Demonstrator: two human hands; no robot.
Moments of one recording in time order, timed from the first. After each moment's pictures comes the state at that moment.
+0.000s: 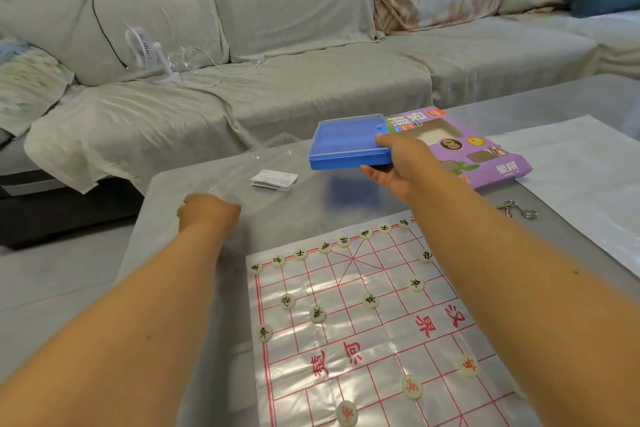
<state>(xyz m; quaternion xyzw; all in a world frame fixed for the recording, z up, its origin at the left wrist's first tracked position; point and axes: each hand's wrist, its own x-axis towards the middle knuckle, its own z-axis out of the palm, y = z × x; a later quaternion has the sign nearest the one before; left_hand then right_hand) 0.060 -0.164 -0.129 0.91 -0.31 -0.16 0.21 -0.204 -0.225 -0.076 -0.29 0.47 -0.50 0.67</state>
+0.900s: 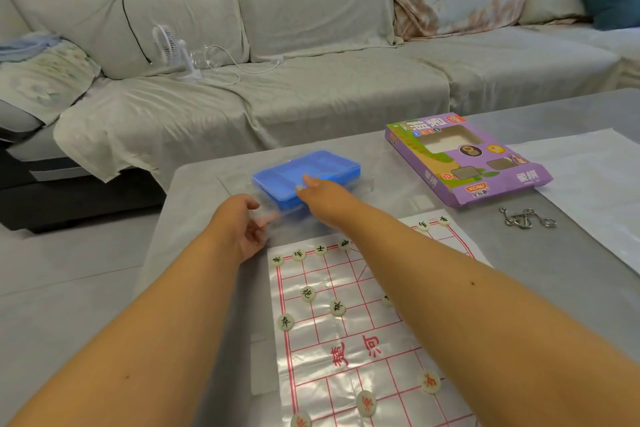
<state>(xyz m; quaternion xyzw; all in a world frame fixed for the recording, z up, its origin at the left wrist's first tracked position) 0.034 -0.125 -0.117 0.66 -0.09 -0.50 0.55 -0.100 -0.183 -0.107 -0.72 0.51 -0.17 0.44</state>
